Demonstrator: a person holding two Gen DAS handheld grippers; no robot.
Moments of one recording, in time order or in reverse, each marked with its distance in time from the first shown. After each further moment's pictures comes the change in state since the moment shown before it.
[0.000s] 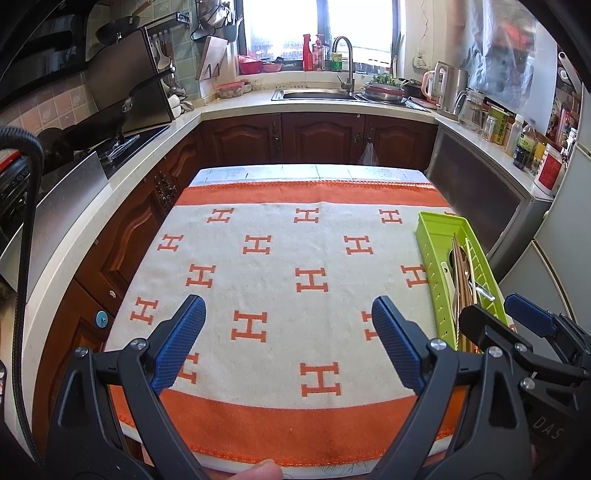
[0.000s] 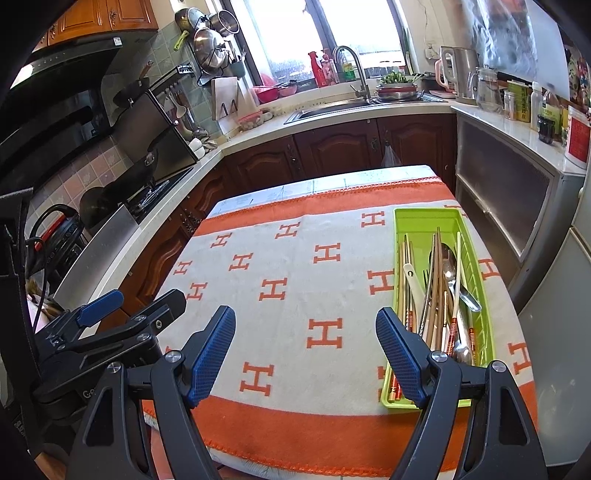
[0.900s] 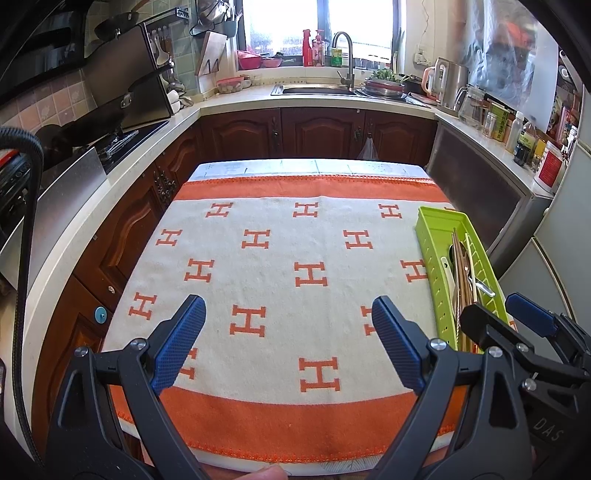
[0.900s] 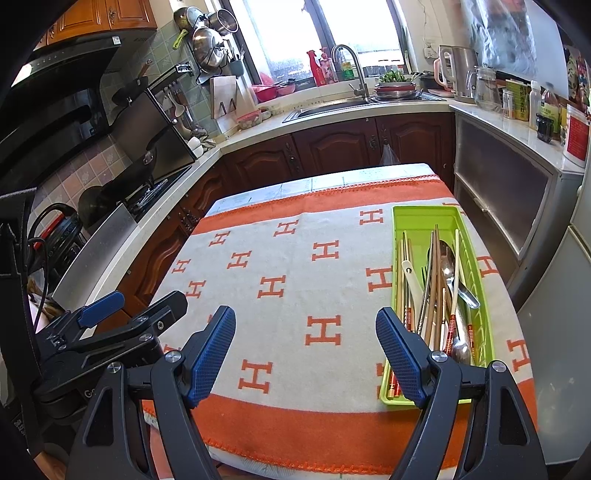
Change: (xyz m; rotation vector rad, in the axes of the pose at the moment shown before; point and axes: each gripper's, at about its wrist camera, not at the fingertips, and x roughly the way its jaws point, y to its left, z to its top) left arm 0.003 0.001 -0.003 0.000 0.009 -0.001; right arm 0.002 -0.001 -0.003 0.003 0.002 -0.004
